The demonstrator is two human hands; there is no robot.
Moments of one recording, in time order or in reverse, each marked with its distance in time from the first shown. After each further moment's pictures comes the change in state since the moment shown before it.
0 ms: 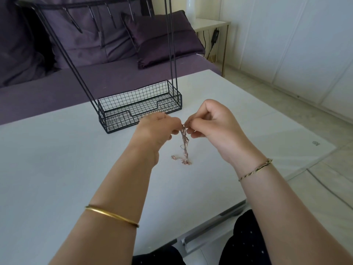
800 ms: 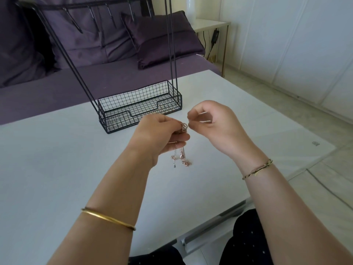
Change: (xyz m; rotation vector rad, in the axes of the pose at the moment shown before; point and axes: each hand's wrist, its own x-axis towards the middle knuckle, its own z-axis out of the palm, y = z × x) left_hand 0.001 -0.005 -0.002 -0.223 -0.143 0.028; right_hand 0.004 0.003 -0.007 -0.295 -0.035 -0.197
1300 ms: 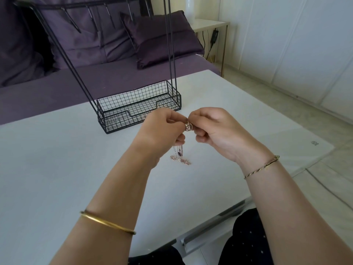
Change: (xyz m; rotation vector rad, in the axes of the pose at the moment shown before) left_hand 0.001 0.000 0.005 0.294 0.022 0.180; right_hand -0.001 -0.006 0.000 0.409 -0.137 0.293
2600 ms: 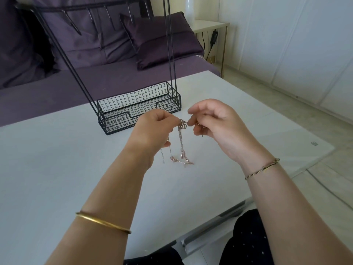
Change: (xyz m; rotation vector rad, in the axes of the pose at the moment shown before) left_hand 0.004 -0.005 -0.006 -0.033 0.089 -0.038; right_hand -0.001 0.001 -0.006 -0.091 0.095 -0.134
